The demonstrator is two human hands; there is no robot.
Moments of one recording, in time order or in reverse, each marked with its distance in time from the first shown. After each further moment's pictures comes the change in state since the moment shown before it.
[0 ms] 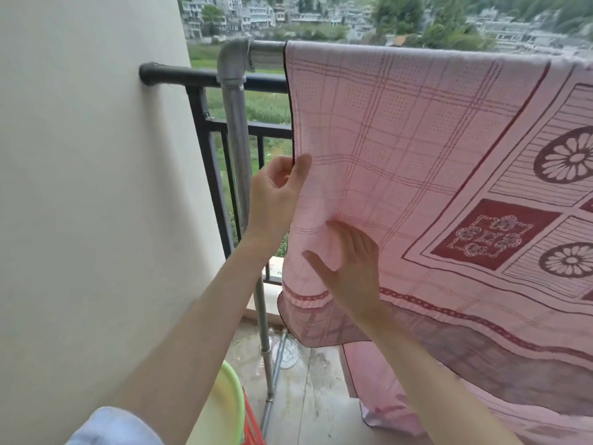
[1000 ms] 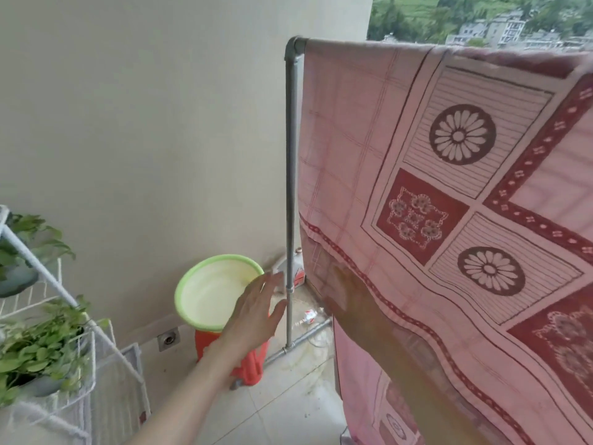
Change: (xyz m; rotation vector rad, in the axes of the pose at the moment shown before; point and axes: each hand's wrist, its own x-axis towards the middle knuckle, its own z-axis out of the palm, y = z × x) left_hand -0.319 -0.062 0.197 1.123 0.293 -0.500; right_hand -0.102 0.204 -0.131 0.395 -0.923 -0.447
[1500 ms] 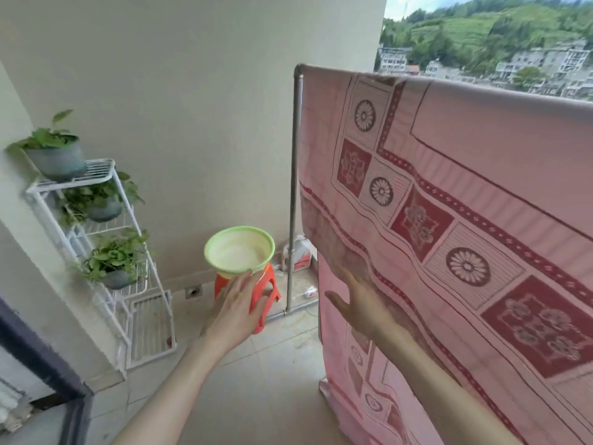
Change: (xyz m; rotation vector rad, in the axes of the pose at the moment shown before) left_hand -0.289 0.145 0.030 0.014 0.208 -0.156; right_hand -0.283 0.002 -0.109 0.108 -0.104 -0.125
